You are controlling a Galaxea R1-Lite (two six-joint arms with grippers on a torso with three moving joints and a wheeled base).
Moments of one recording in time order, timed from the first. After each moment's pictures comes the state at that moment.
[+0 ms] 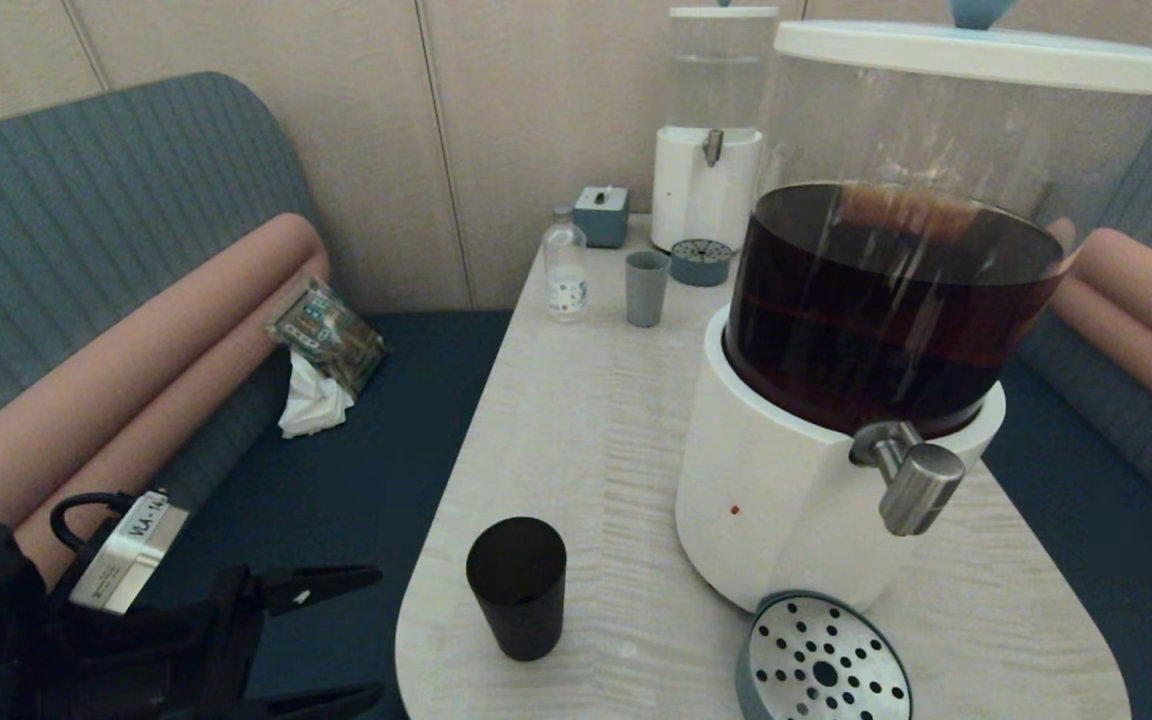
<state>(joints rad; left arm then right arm) 0.04 1.70 0.00 -1.52 -1.23 0.03 0.00 0.00 0.00 0.00 0.01 -0.06</state>
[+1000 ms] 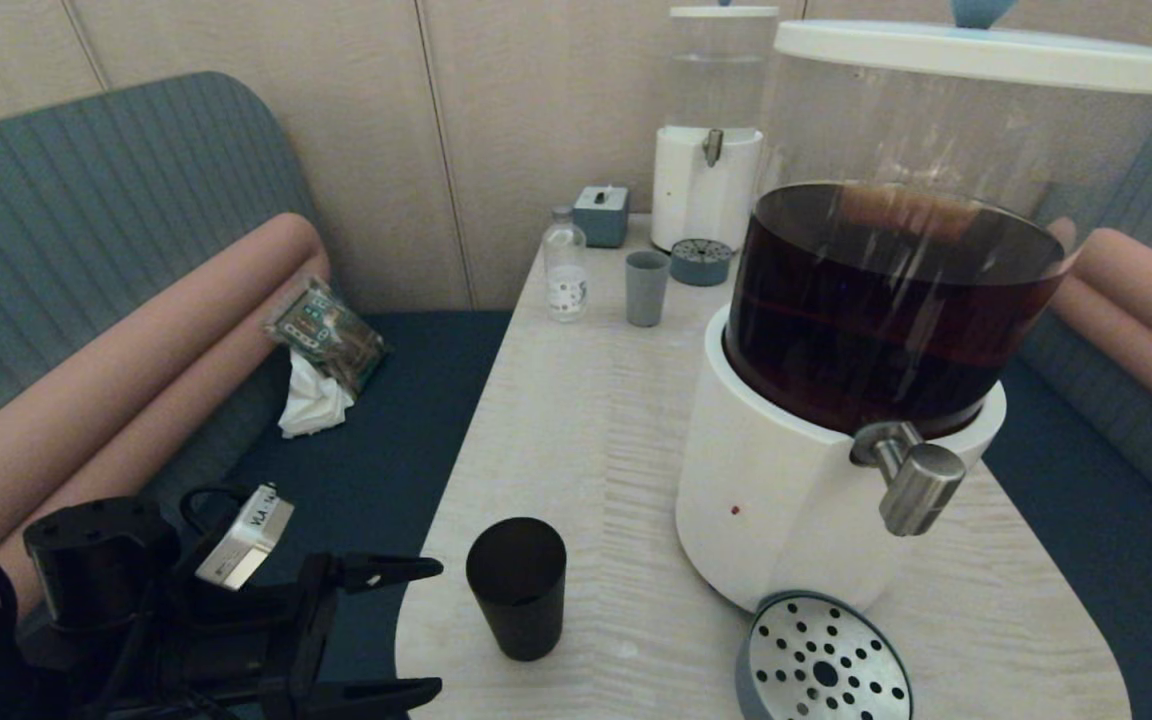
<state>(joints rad) -0.06 1.92 -0.13 -1.52 -1.24 0.12 0.00 0.00 0.00 0.00 0.01 -0.06</state>
